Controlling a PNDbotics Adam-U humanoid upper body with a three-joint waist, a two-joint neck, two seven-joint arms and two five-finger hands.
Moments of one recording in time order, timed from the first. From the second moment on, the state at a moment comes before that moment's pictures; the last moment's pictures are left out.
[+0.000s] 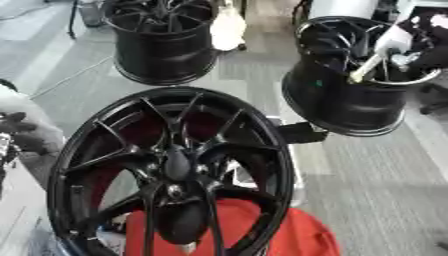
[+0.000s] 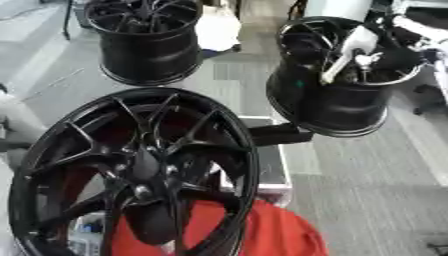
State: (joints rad) left arm -0.15 0.18 0.33 -1.70 -0.01 -0.07 -0.21; right arm -0.68 -0.65 -0.13 -1.15 0.44 0.13 0.39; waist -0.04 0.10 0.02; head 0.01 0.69
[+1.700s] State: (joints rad) left arm -0.15 0.17 0.31 -1.70 -0.01 -0.07 -0.24; right arm -0.28 -0.35 0.01 -1.67 0.12 -0.03 -0.12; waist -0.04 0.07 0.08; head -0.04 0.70
